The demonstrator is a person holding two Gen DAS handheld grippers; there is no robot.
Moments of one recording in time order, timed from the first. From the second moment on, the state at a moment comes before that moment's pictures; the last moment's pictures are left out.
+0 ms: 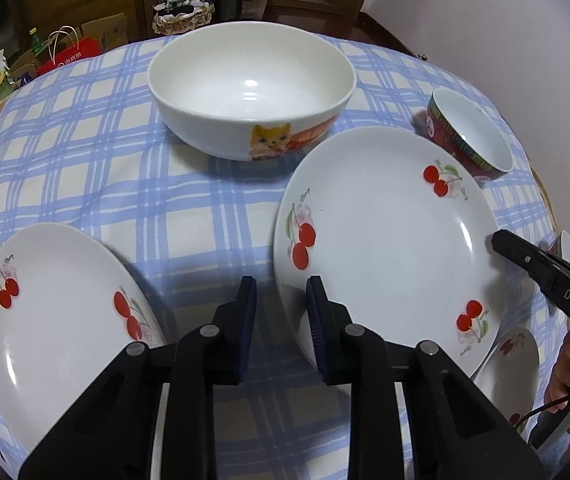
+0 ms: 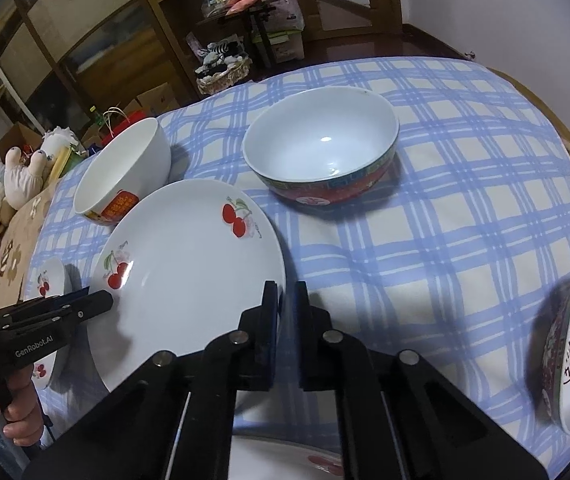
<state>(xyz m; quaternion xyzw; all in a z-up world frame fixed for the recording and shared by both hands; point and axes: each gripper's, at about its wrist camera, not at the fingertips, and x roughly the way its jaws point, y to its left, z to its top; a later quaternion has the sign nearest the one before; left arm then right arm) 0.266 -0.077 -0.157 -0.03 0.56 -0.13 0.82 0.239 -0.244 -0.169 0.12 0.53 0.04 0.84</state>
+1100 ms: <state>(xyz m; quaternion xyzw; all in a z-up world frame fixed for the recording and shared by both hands) 0.270 -0.069 -0.153 -0.07 0.56 -0.14 0.81 0.240 -0.242 -0.173 0.12 0.53 0.03 0.84</state>
